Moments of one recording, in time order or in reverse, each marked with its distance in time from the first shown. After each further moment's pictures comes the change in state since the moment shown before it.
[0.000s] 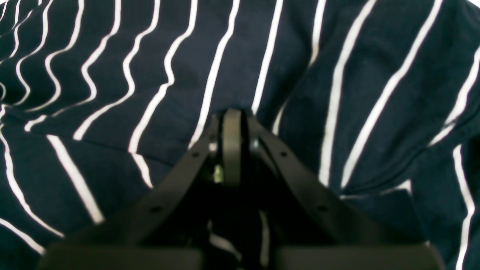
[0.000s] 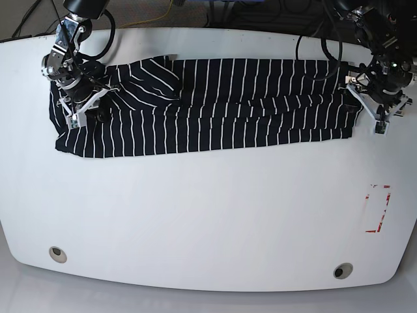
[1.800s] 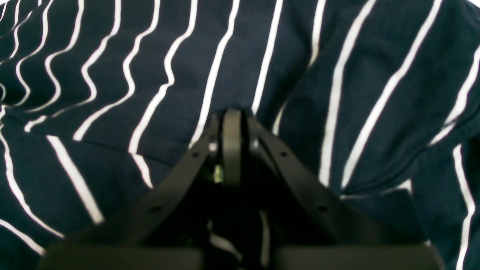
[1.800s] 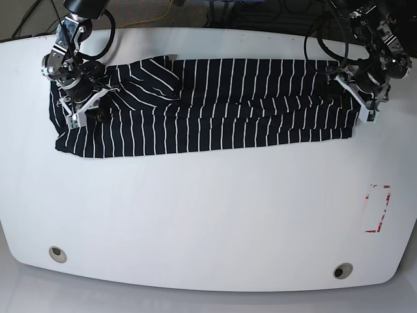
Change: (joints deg) left arm 0.7 -1.3 0.2 -12.6 -14.3 0.2 2.2; right arm 0.0 0.0 0.0 0.0 0.0 0.0 0.2
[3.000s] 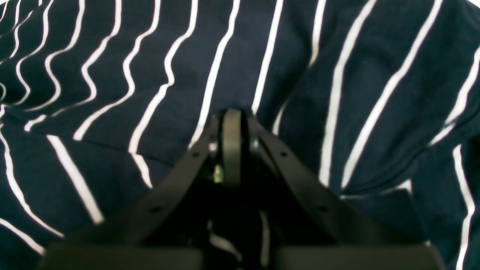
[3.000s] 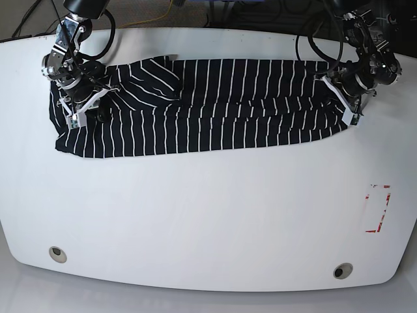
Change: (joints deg) left arm 0.0 0.2 5.9 -0.2 -1.3 0.0 0.2; right arm 0.0 0.0 0.0 0.0 0.0 0.0 0.0
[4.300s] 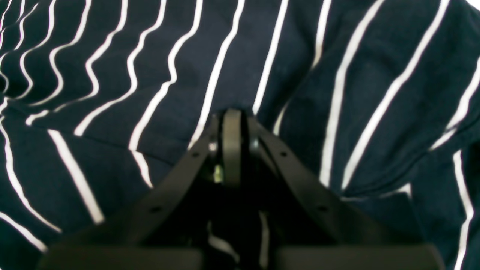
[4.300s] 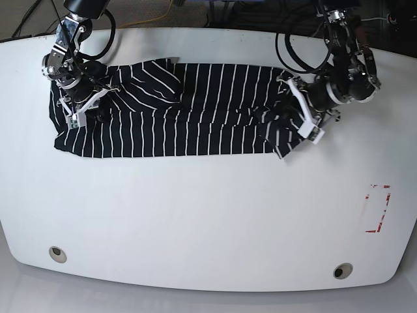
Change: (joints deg) left arm -0.6 3.4 18.3 11.8 -10.3 0.0 5.4; right arm 0.0 -0.5 0.0 0.0 0.0 -0.3 0.2
